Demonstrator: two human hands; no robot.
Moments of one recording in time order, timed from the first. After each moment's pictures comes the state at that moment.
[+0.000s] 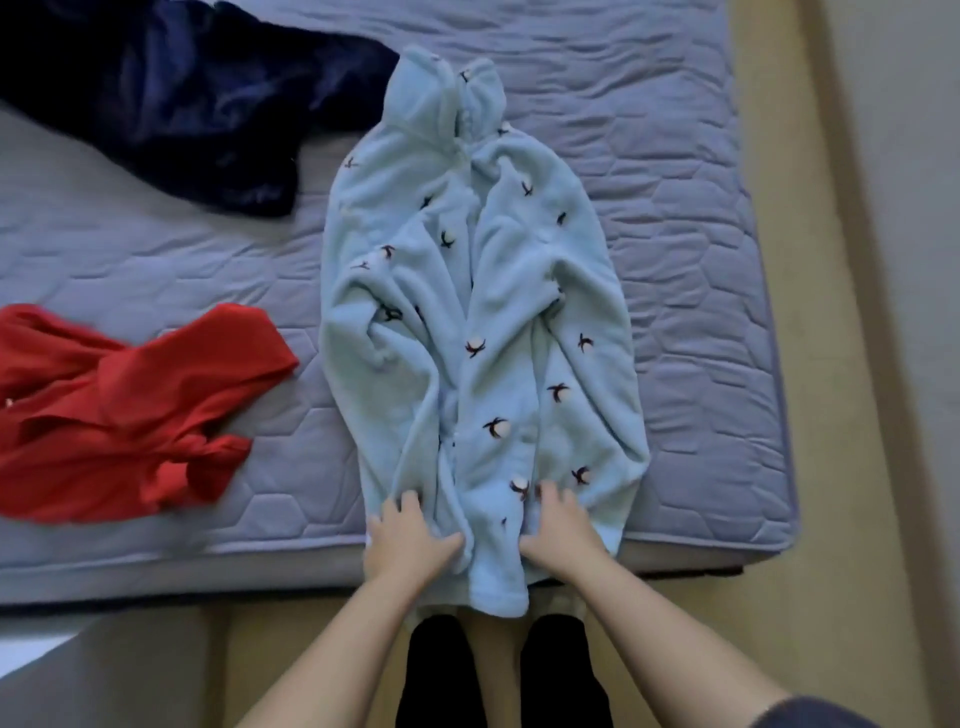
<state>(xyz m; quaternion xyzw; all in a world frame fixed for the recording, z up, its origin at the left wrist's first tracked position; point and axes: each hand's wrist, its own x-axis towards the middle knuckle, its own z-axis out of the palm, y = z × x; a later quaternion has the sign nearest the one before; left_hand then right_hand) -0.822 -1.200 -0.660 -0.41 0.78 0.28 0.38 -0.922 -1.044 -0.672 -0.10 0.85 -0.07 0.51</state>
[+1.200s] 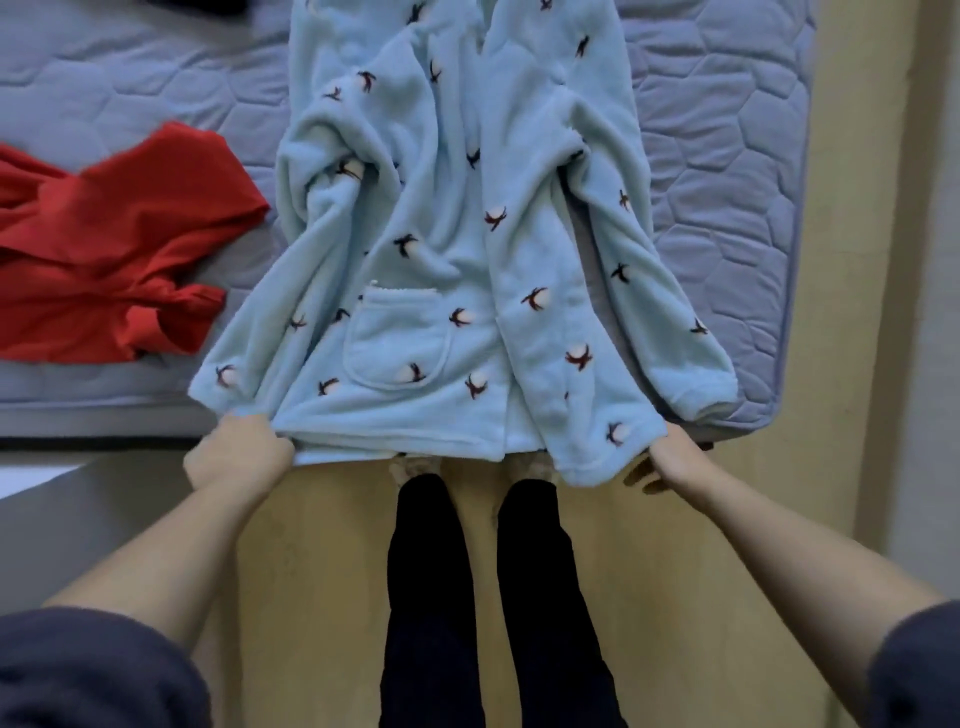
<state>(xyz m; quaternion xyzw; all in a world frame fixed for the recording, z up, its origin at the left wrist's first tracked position) -0.718 -1.273 -0.638 -0.47 0.77 0.07 0.43 -0.947 -0.906 -0.638 0.11 0.79 -0.20 0.56</state>
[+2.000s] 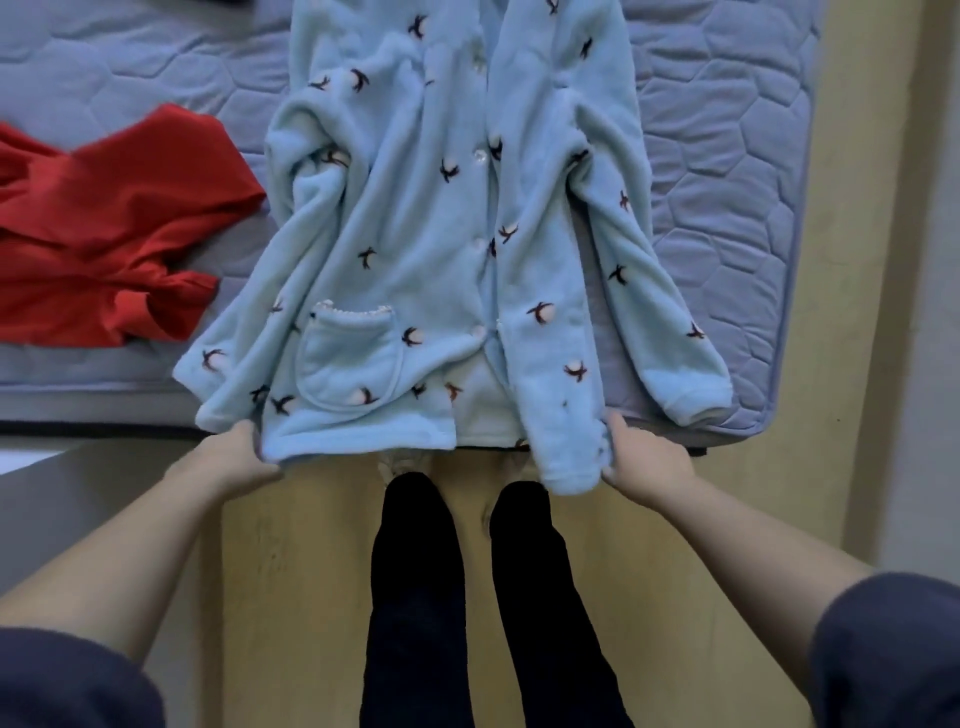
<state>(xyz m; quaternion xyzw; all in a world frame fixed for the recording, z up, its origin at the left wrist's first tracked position) -0.692 -1.289 -0.650 -0.44 0.70 0.21 0.53 -0.940 -0.916 -0.648 -0.25 0.83 0.10 0.49</state>
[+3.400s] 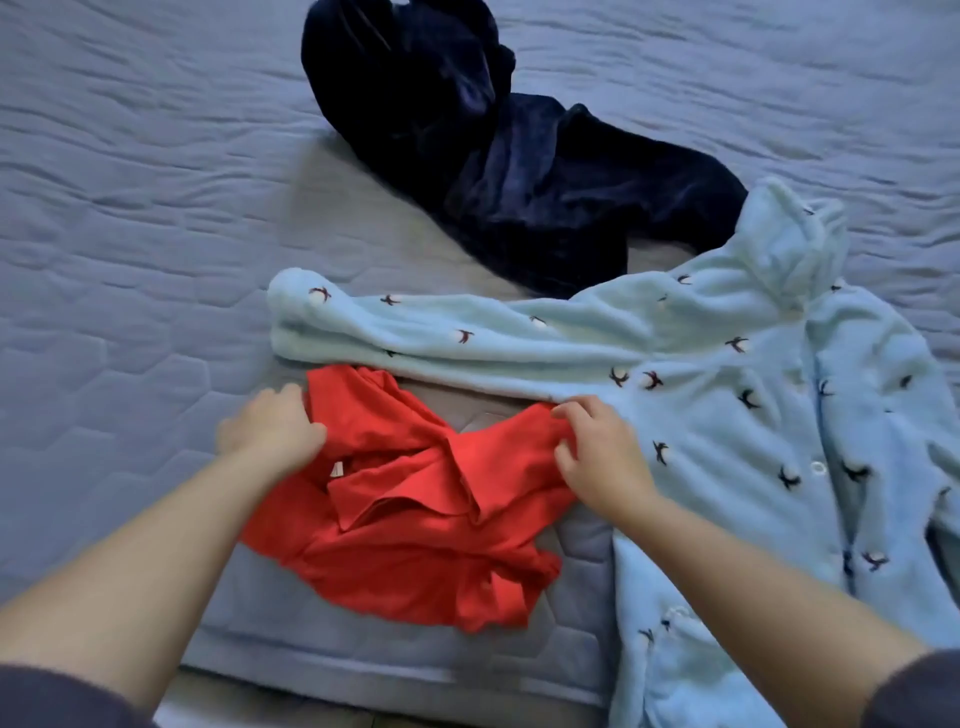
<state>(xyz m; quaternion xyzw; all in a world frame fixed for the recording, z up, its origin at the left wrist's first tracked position) -0.707 -1.725 -0.631 -0.53 0.80 0.12 0.27 -0.902 -1.467 -0.668 -0.37 0.89 -0.14 0.22</state>
